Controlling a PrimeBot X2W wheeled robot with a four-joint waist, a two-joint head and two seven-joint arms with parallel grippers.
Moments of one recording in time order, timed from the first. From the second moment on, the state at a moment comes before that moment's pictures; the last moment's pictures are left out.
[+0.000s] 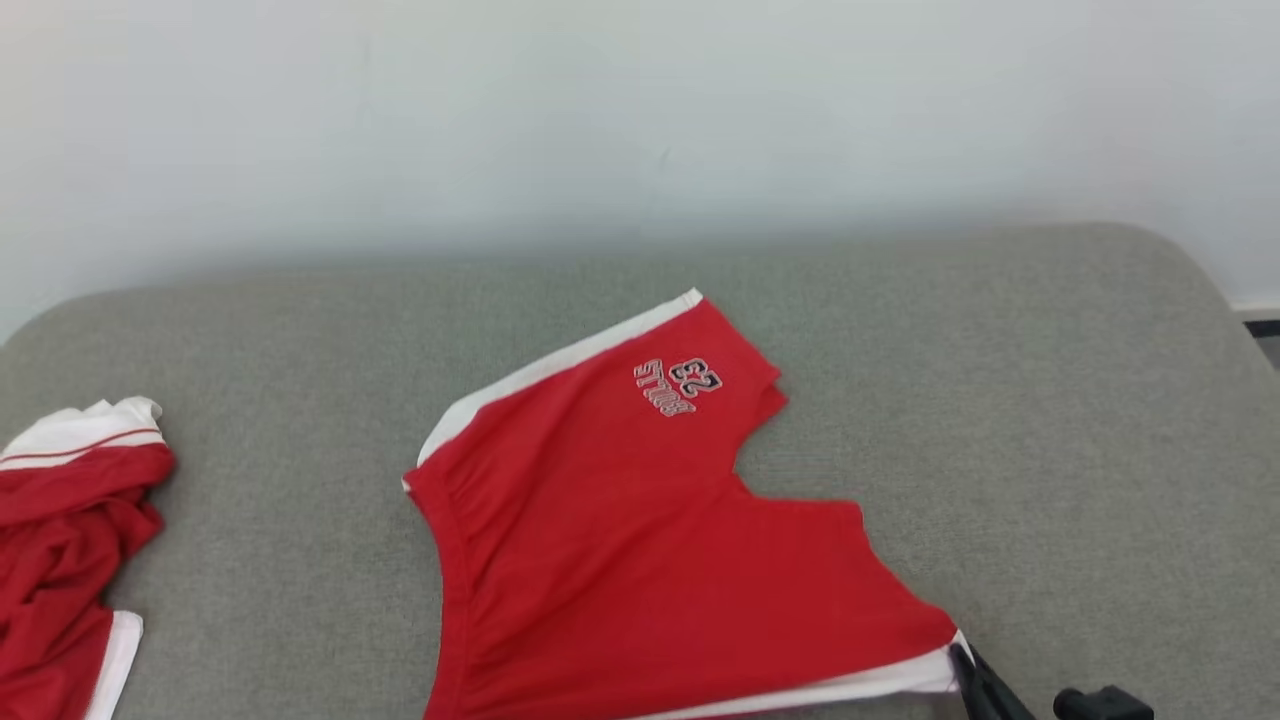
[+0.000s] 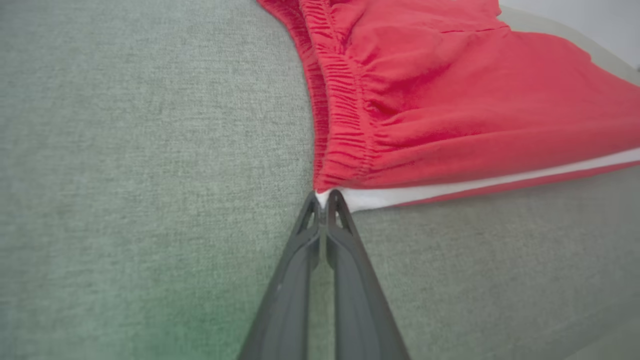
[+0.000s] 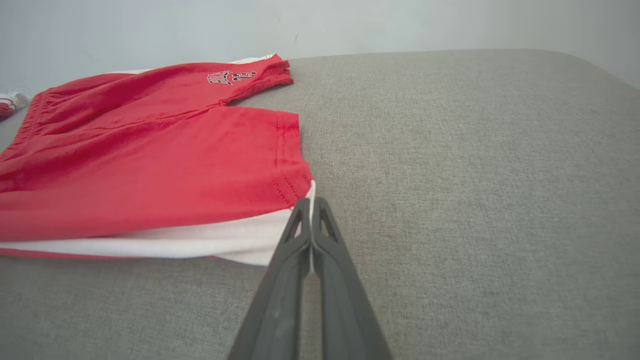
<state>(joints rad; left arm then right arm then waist) -0.05 0.20 -0.33 0.60 -0.42 -0.13 -0.27 0.03 -0.27 0.17 0.41 0.31 0.13 -0.26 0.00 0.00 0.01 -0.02</state>
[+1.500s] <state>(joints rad) -0.35 0.17 -0.35 0.45 -0.42 -0.13 -0.26 -0.55 -0.31 0.15 0.54 0.27 0.13 -0.26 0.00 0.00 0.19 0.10</state>
